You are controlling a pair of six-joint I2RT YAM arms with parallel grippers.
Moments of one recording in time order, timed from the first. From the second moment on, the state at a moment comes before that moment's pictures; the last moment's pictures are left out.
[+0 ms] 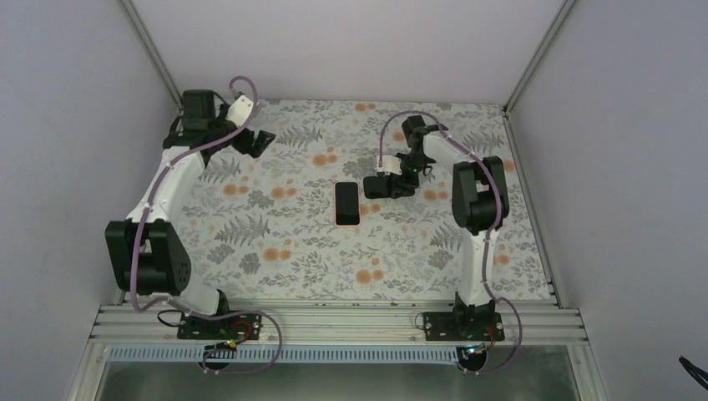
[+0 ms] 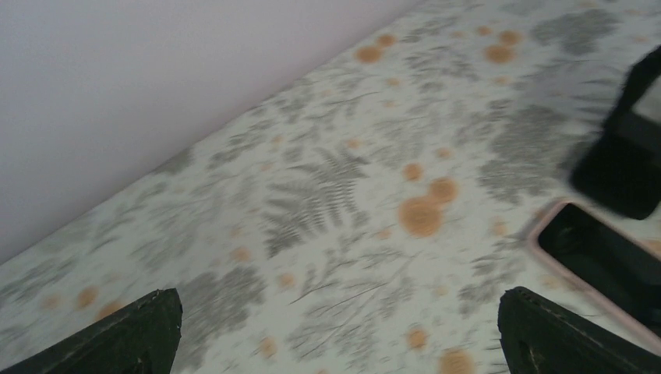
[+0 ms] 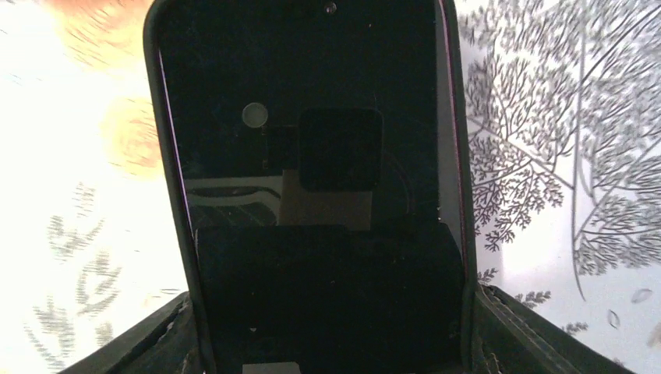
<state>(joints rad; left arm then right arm) -0.01 1.53 1.32 -0.44 0.50 0.45 0.26 2.16 1.65 -0.94 -0.31 -1.28</state>
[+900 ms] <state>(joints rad) -0.24 2.25 1.96 -1.00 0.99 0.27 0.47 1.89 1.54 -0.63 -0.30 -0.97</state>
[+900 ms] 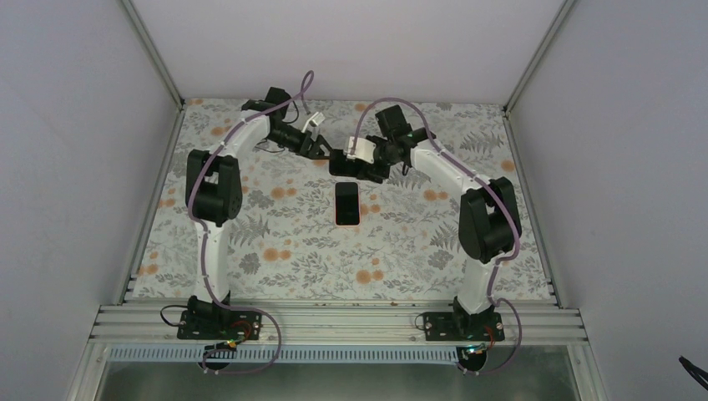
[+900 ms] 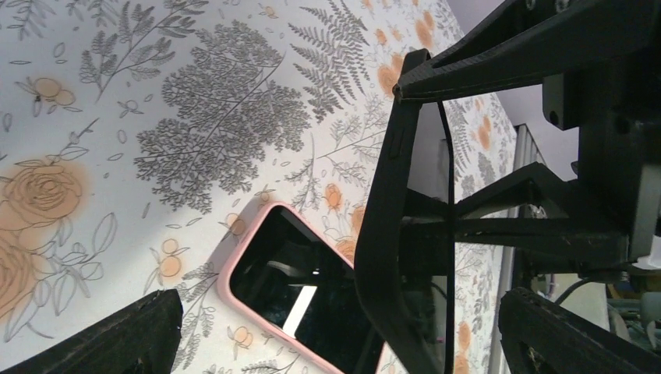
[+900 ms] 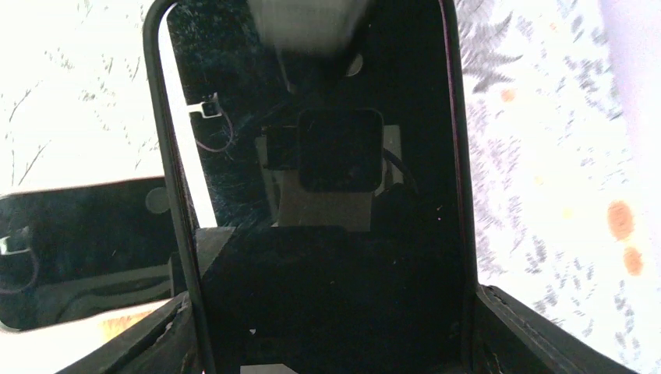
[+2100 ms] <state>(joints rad) -0.36 1.69 1.73 -1.01 0.55 0.62 0.45 1.84 1.69 -0.98 -0.46 -0.84</state>
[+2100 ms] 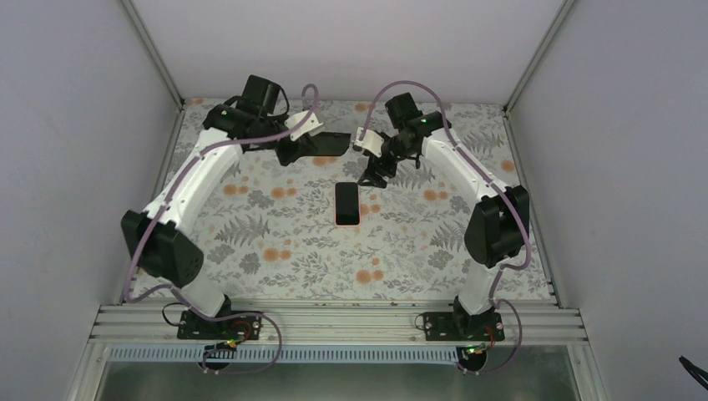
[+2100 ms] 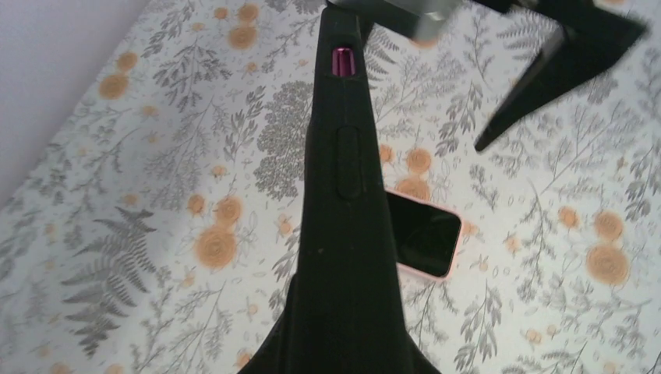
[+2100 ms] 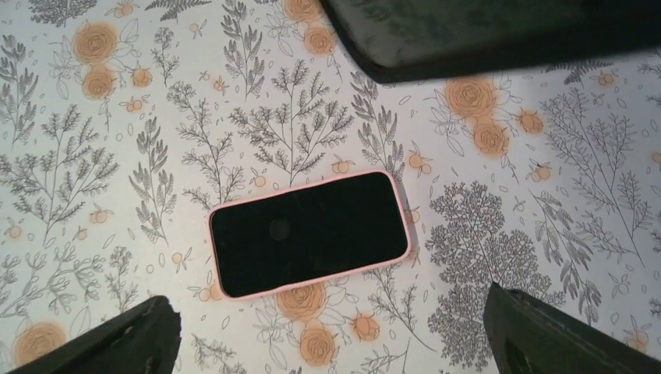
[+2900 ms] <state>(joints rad) -0.54 1.55 1.56 -0.96 0.38 0.74 0.41 1.91 1.80 -1.09 -0.52 -0.84</state>
